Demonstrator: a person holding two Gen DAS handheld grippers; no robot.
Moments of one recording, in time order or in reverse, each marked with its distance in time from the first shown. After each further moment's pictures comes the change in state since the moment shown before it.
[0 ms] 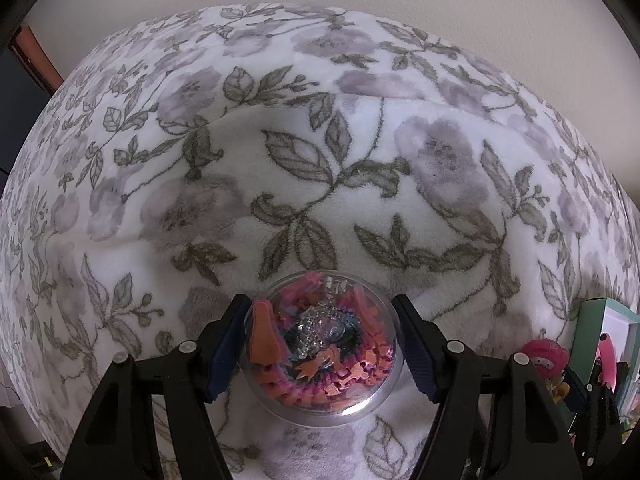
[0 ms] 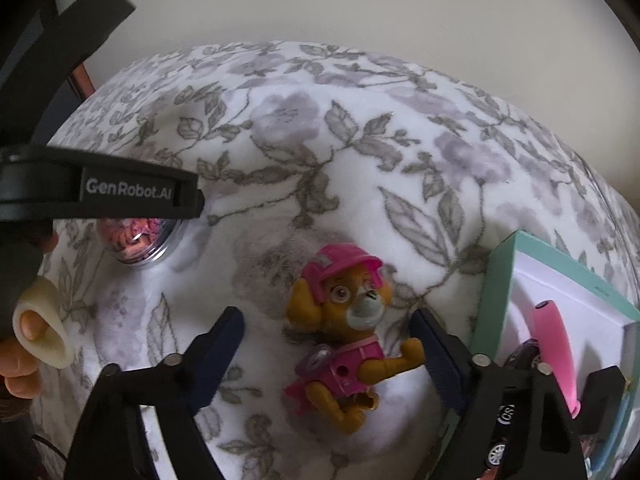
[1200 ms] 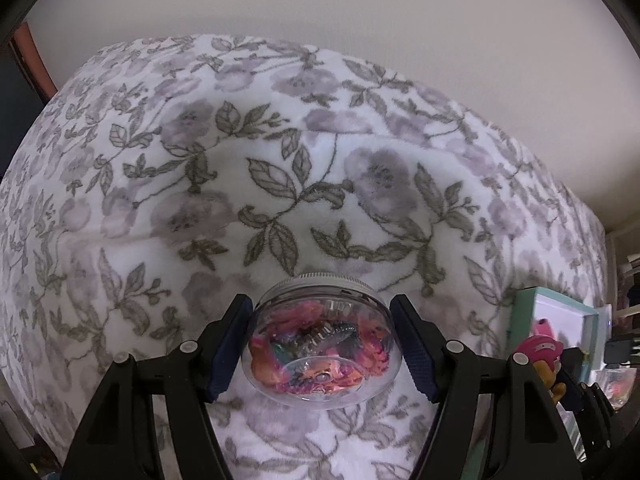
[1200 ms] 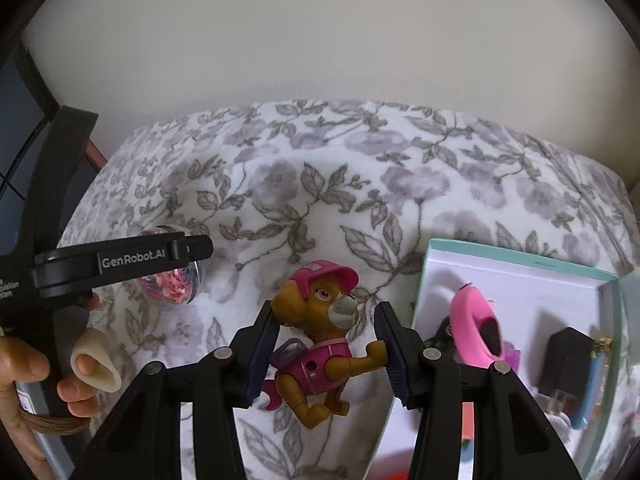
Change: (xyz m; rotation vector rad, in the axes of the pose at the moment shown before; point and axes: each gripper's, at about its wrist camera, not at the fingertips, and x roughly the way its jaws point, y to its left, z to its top) left arm -0.070 -0.011 -0.012 -0.002 -0.058 -0.117; right arm -0.085 -0.037 0.004 0.181 -0.073 0.096
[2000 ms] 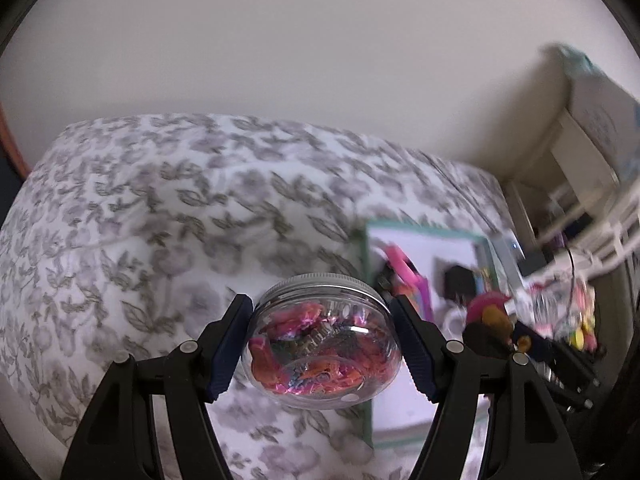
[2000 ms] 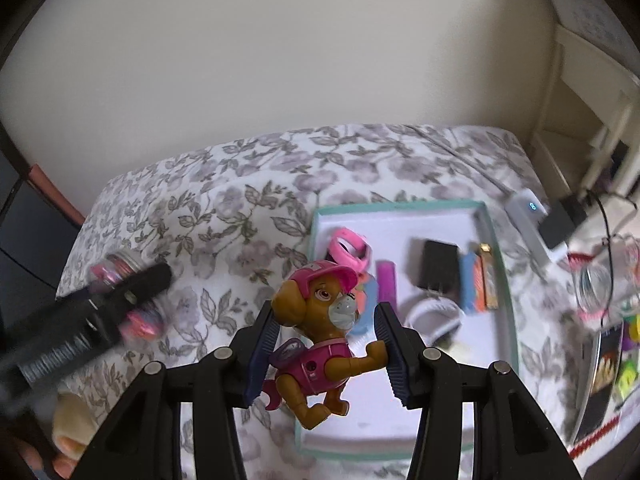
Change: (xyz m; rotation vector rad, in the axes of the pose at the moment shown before) left arm -0.137 -0.087 -0.106 0.232 -0.141 -0.164; right arm -0.139 -0.046 -0.062 0.206 -0.067 -0.116
